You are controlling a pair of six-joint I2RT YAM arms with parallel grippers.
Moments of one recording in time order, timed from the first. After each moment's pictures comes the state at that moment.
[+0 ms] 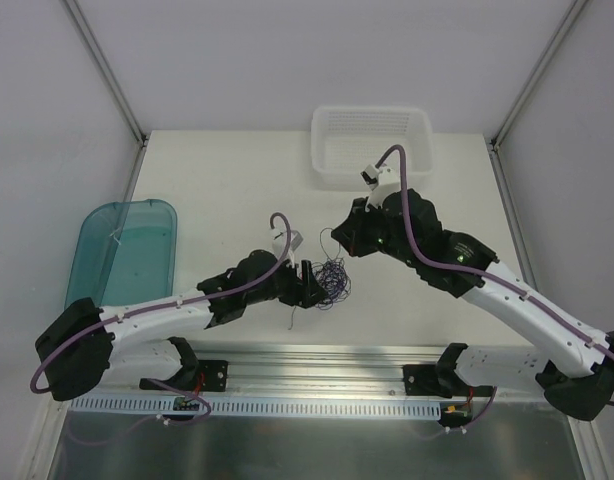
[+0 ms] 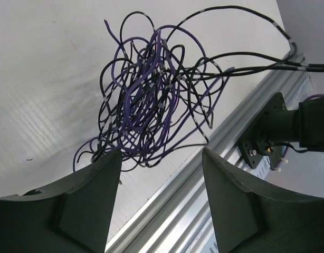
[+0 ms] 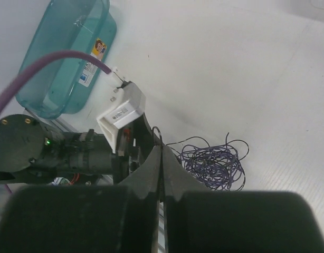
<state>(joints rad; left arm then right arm) -0.93 1.13 0.52 0.14 0.11 -0.70 0.92 1.11 1.23 -0.56 0.12 0.51</state>
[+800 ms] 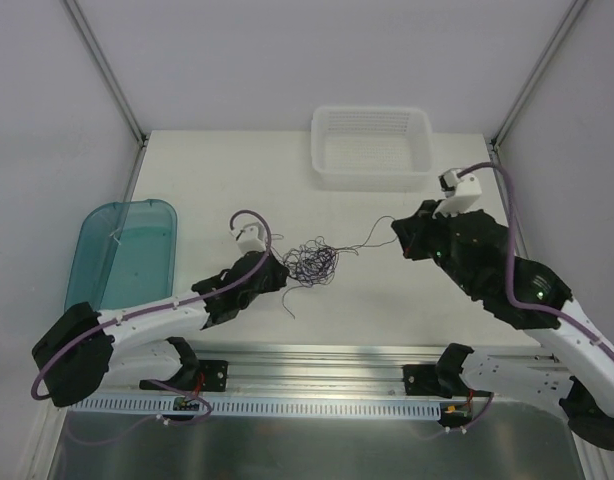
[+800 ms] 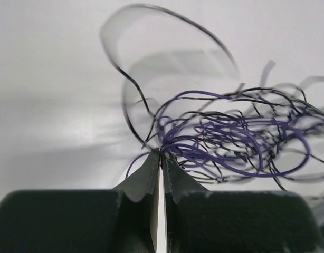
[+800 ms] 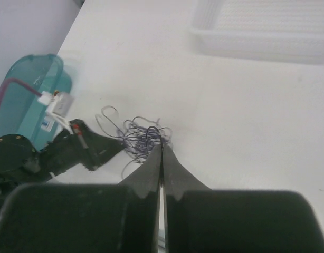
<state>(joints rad) -0.92 1.15 0.47 0.11 -0.38 -0.85 0.93 0.87 1.26 -0.73 0.43 0.49</state>
